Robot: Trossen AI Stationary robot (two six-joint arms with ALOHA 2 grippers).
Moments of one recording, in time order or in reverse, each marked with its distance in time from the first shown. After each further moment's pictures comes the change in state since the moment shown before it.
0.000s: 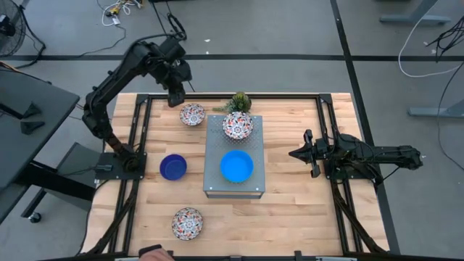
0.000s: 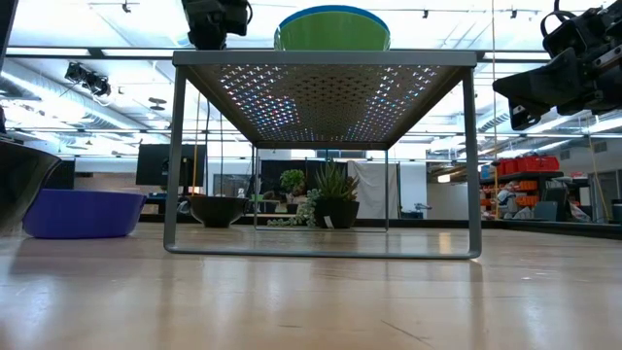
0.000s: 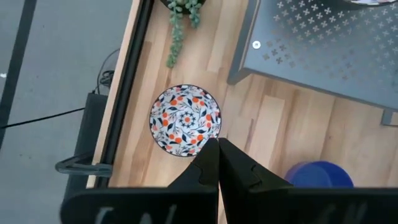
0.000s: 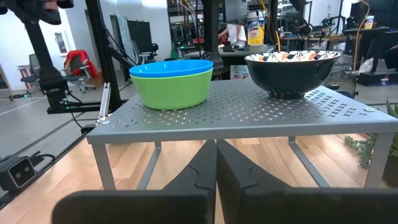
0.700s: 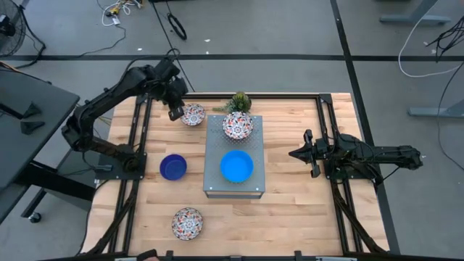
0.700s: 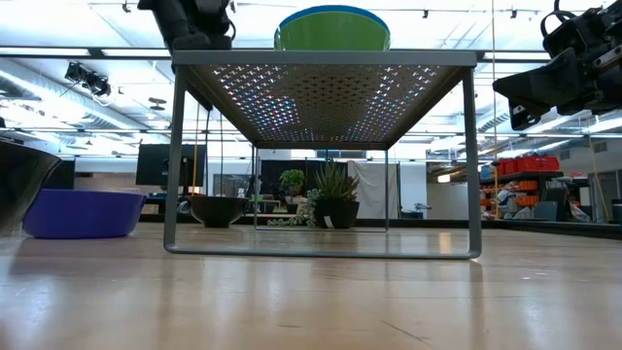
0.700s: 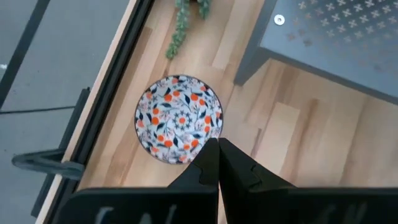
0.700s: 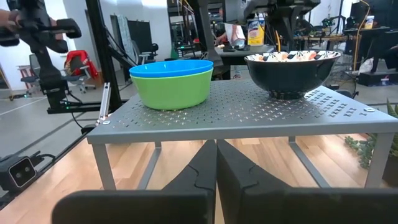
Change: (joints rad) left arm 0.007 -0.260 -0.563 0.409 -0.002 -0.110; right arm 0.000 0.000 0.000 0.000 0.000 0.000
